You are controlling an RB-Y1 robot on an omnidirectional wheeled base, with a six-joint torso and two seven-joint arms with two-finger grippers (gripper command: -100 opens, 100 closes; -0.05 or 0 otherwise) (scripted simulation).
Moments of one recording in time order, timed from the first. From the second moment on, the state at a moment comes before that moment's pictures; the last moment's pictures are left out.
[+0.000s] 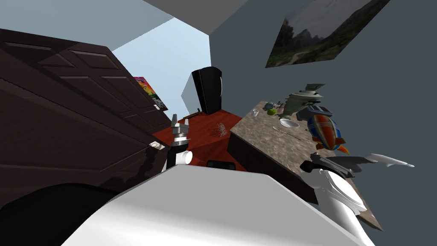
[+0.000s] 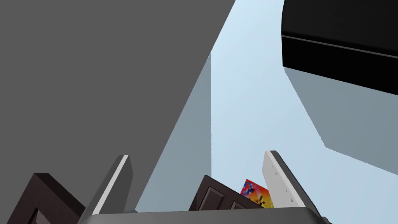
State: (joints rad) left arm 0.50 -0.03 0.00 -2.27 0.11 -0.39 0.02; right arm 0.20 -0.49 -0.62 -1.28 0.99 0.38 0.16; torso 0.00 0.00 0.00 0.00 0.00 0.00
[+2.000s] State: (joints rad) left arm 0.50 -0.03 0.00 -2.27 0.11 -0.39 0.02; right arm -0.05 -0.58 -0.39 -1.13 1.08 0.46 0.13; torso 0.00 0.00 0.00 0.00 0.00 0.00
